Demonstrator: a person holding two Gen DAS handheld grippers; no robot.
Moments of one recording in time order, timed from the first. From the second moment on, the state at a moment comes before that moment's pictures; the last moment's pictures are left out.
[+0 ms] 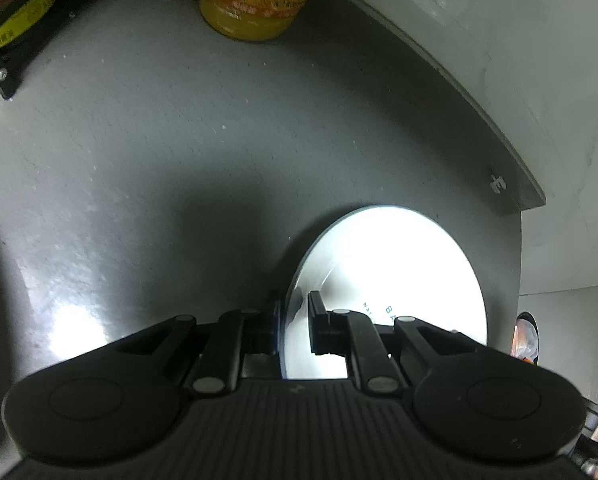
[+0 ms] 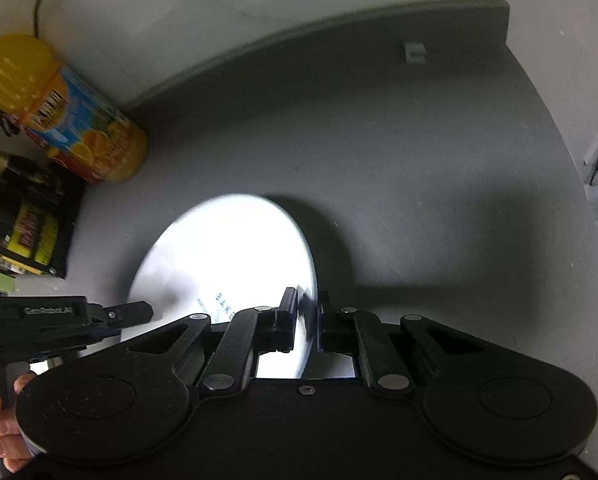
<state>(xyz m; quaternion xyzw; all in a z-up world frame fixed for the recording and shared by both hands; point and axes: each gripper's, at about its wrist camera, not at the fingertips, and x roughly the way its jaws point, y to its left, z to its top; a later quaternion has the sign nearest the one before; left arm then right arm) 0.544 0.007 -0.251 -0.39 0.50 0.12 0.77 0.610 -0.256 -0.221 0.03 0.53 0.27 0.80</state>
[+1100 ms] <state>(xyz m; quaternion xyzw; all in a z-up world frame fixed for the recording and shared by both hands) 0.472 0.075 -0.175 -0.40 0.43 0.12 0.80 0.530 -0.193 -0.146 0.04 0.45 0.32 0.83</state>
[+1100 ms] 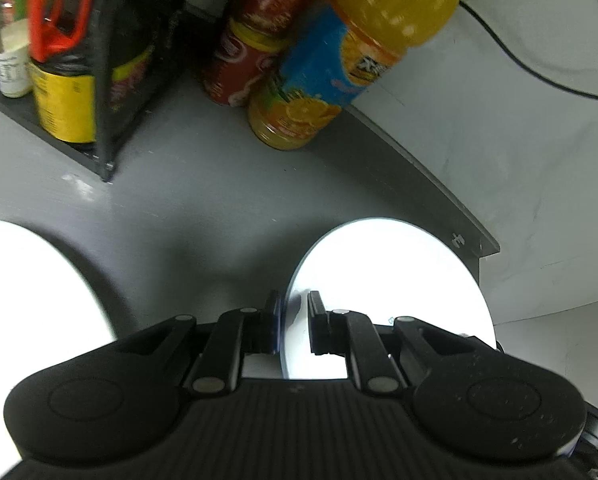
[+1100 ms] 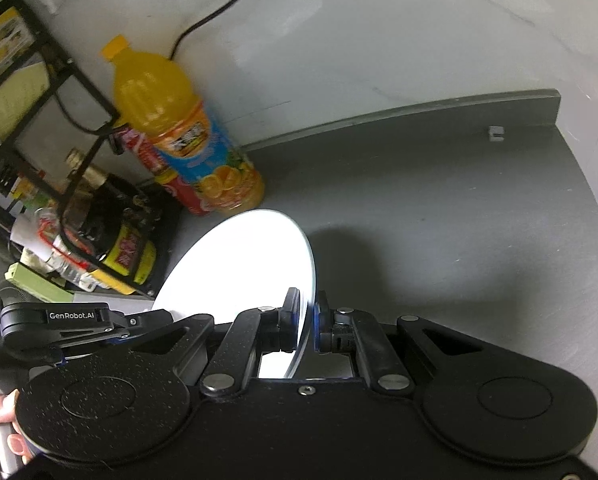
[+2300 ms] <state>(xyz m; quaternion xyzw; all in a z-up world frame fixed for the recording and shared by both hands) 0.330 0.169 -0.214 -0.43 0.44 0.17 0.77 0.421 -0.089 -0.190 0.01 0.50 0.34 0.80</state>
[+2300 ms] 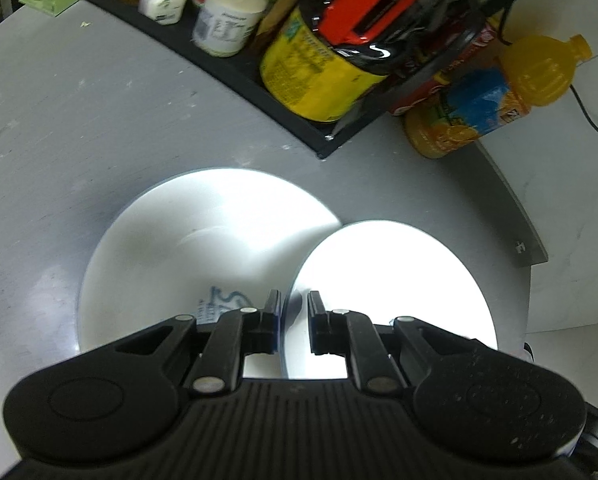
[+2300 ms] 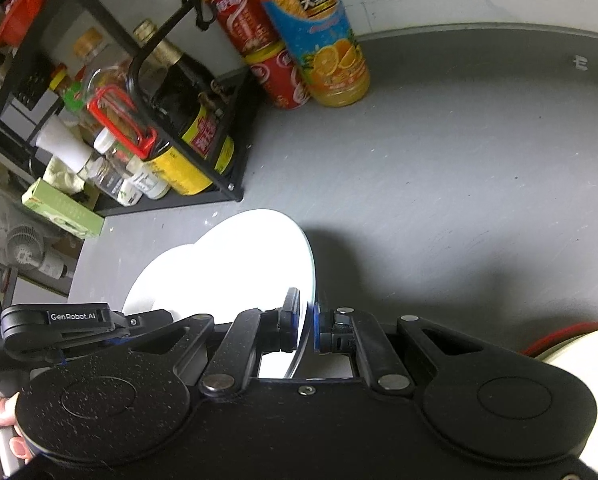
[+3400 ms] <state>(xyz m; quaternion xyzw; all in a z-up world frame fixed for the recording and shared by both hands) 0.303 0.197 -0.246 -0.39 0.49 0.19 0.75 0.394 -0.046 -0.211 -0.05 0.51 0.34 0.79</state>
